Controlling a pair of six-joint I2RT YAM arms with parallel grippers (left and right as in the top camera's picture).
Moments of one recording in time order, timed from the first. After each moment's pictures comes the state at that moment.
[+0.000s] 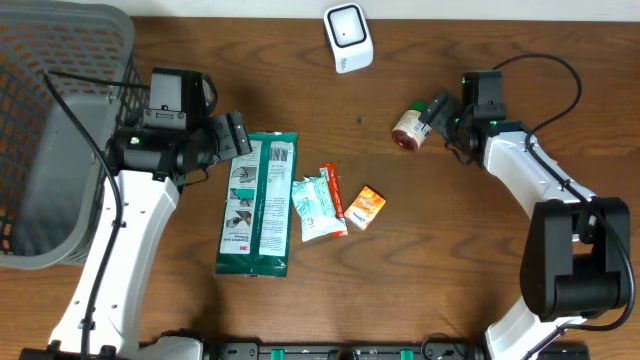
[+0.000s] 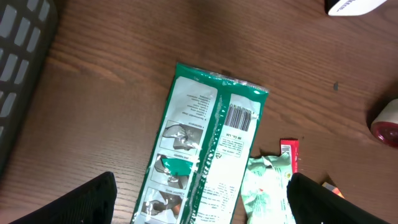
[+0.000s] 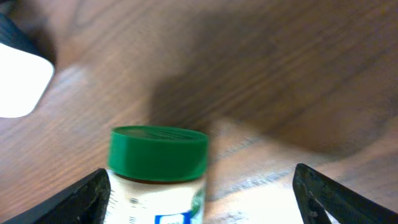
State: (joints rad) left arm -0.12 1.41 1.30 -0.91 0.04 -0.38; right arm 0.08 1.85 1.17 -0.24 -0.04 0.71
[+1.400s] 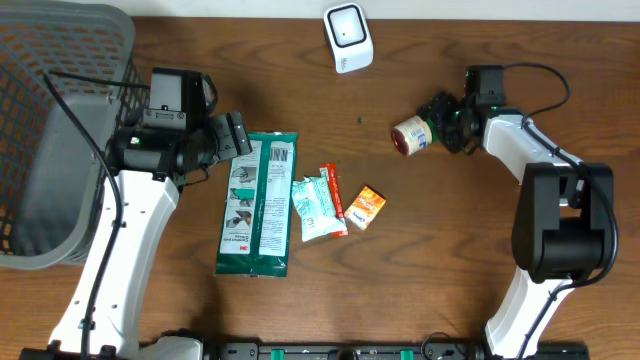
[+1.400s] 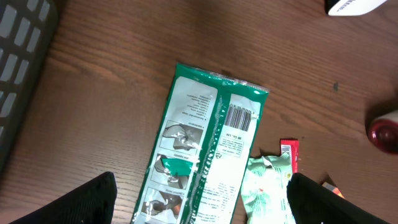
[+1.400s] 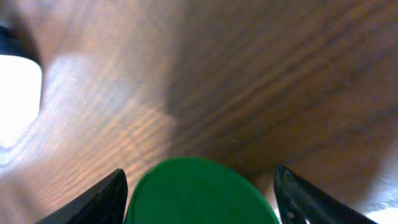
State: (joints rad) left arm -0.12 1.41 1.30 -0.91 0.04 -0.38; right arm 0.03 2.05 1.31 -0.32 -0.28 0.84
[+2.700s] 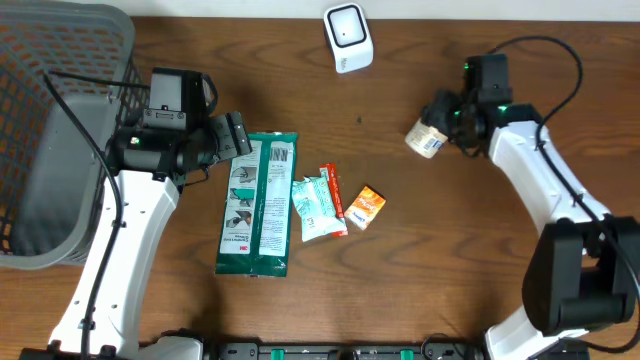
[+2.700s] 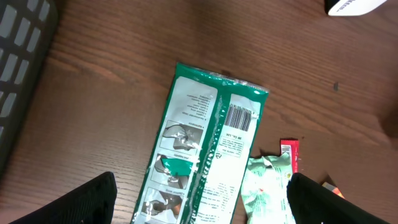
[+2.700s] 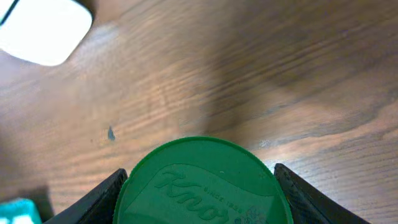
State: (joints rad) left arm -0.12 1.41 1.30 -0.91 0.04 -0.38; right arm 0.13 1.78 1.30 -0.53 -0.07 0.55
